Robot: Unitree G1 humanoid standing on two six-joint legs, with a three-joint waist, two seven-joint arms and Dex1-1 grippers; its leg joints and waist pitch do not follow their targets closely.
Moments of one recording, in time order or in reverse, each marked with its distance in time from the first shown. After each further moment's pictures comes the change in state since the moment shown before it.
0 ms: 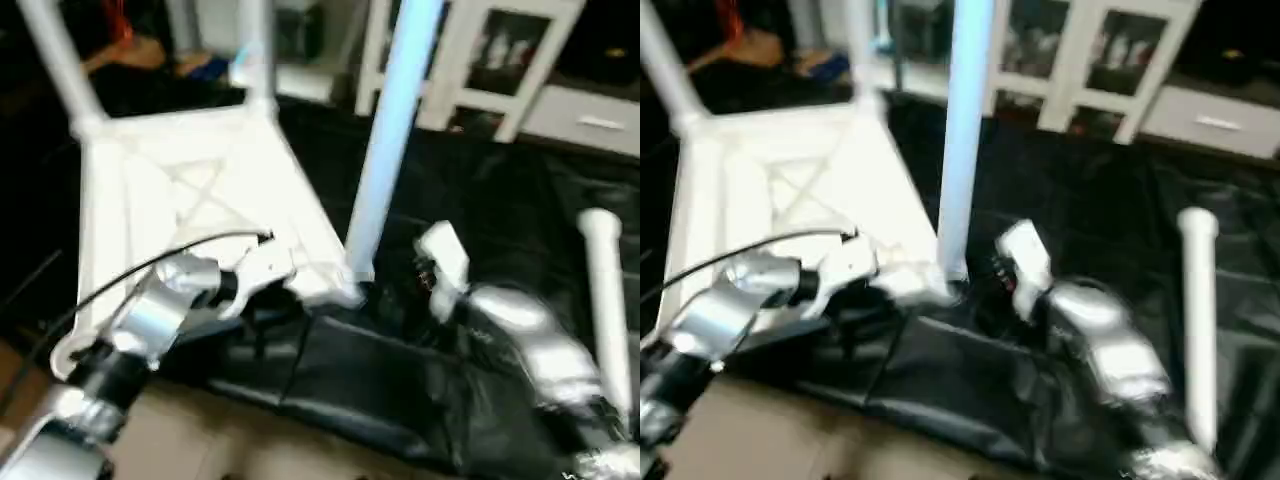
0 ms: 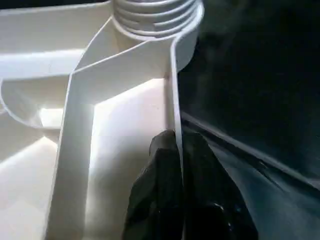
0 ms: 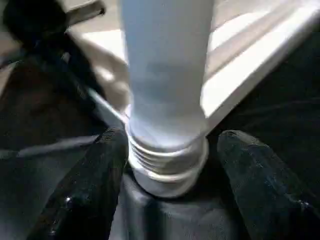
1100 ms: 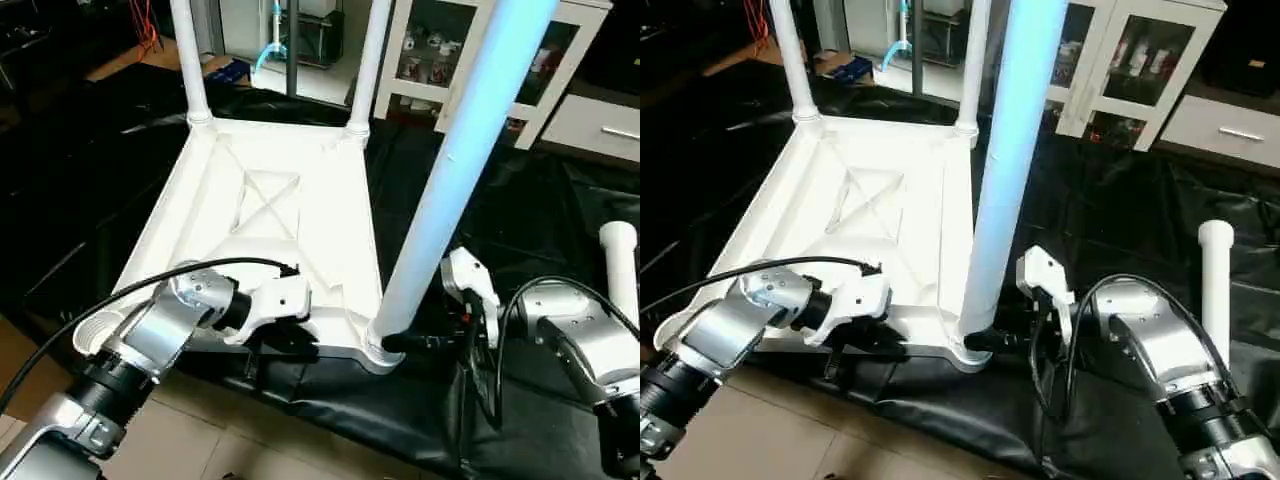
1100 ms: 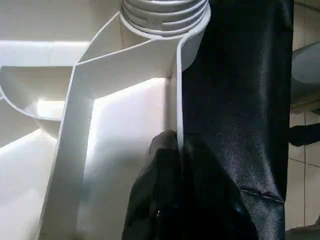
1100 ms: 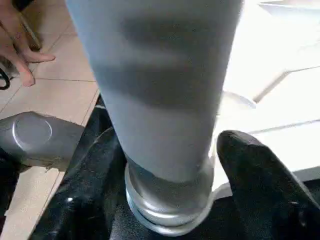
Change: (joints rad) left arm 0.008 0.004 -0.079 -0.033 -0.028 -0.044 -0.127; right arm -0.043 -0.123 0.072 -0.033 0.015 0.026 0.323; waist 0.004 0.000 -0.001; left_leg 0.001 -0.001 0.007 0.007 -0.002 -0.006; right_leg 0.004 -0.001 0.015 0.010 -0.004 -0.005
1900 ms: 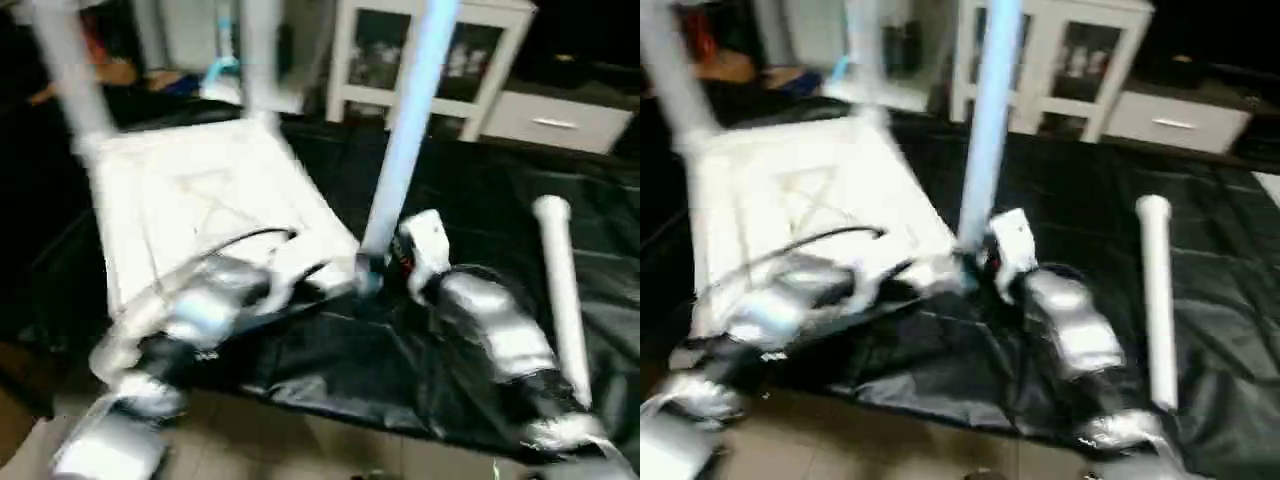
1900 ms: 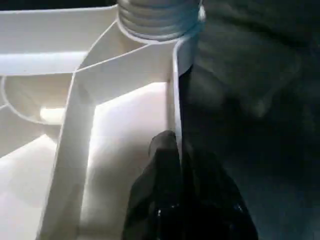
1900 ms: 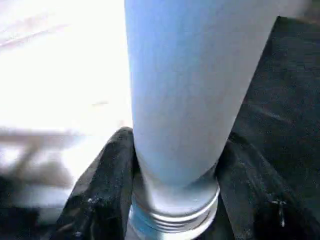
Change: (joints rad) left arm -0.137 -0.309 0.124 0.267 0.066 0.250 0.525; right arm -0.142 0.453 -0.157 0.313 -0.146 0.021 -1.007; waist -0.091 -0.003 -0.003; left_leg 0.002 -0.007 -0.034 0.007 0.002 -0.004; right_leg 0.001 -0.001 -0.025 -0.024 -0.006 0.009
